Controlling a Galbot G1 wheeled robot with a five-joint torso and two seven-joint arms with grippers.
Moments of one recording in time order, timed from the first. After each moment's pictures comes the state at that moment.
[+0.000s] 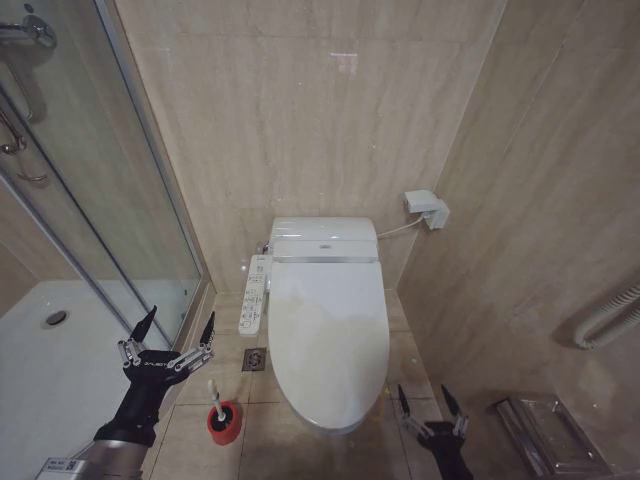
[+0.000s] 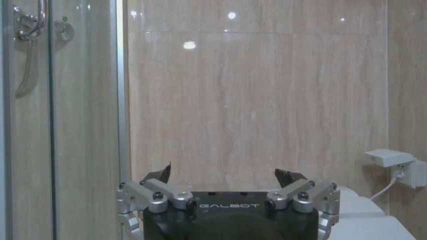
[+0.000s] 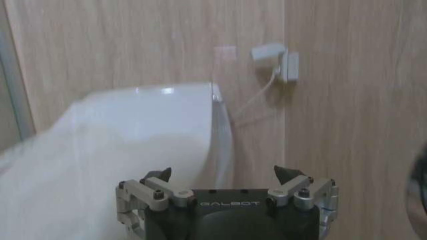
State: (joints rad) left arm 1.83 -1.23 -0.68 -2.49 -0.30 -0.05 -0.08; right arm -1.81 1.49 0.61 1.84 0.20 0.48 -0.08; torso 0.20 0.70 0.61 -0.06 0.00
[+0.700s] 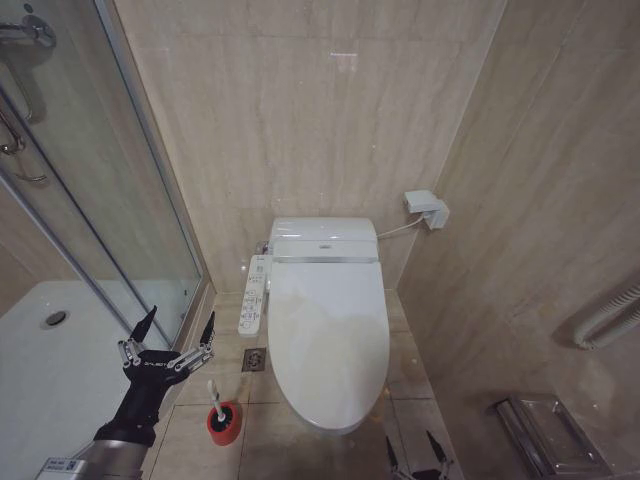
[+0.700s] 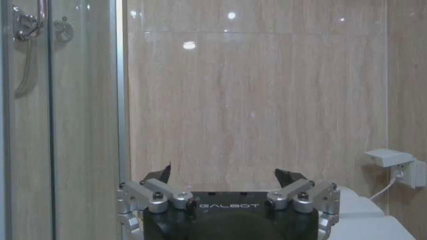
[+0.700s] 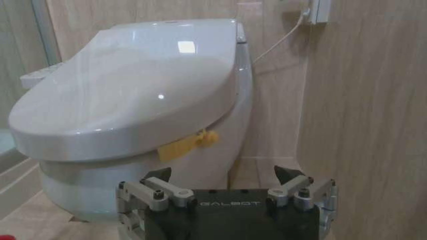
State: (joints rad) left arm 1.83 -1.23 -0.68 -2.49 -0.30 -0.05 -0.08; right arm -1.79 1.51 0.58 1.63 0.10 0.52 -0.14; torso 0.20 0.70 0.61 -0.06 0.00
